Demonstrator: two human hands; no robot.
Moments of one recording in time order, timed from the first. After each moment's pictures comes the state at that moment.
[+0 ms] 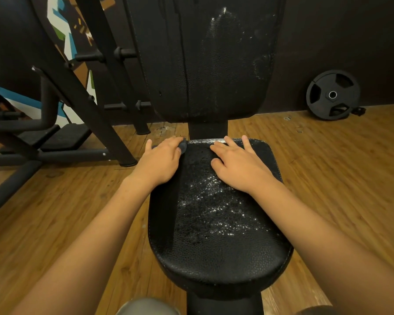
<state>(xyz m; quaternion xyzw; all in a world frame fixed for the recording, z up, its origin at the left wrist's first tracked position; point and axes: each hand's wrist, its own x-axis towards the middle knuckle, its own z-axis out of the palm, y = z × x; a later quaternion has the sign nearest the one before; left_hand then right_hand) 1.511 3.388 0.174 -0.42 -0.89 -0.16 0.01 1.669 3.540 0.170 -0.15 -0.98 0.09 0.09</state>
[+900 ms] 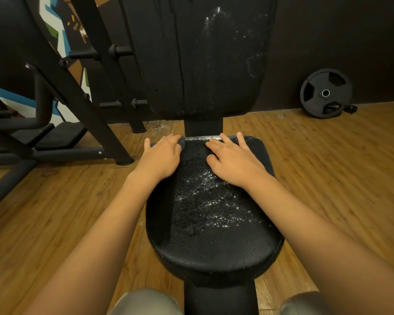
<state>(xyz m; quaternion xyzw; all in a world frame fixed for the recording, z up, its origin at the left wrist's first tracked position) 1.529 3.394 0.181 -0.39 -0.91 -0.15 -0.01 1.668 3.540 0.167 -0.15 -0.98 0.10 0.10</state>
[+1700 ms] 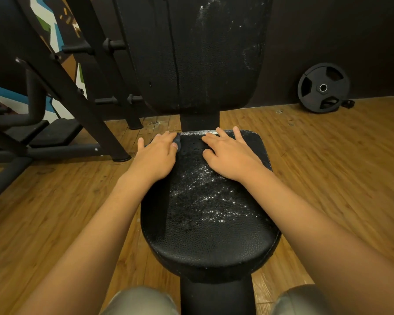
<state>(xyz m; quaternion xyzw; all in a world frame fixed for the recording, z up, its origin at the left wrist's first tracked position) 1.539 3.386 0.177 -0.39 -0.91 -0.16 -0.02 1.666 3.543 0.167 -0.15 -0.98 0.10 0.10</state>
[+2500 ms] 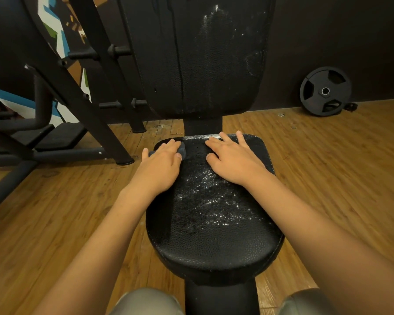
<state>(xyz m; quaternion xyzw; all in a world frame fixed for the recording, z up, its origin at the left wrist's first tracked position) 1.560 3.370 0.181 -0.39 -0.91 -0.17 -0.04 1.667 3.542 0.167 -0.15 -0.98 0.10 0.10</state>
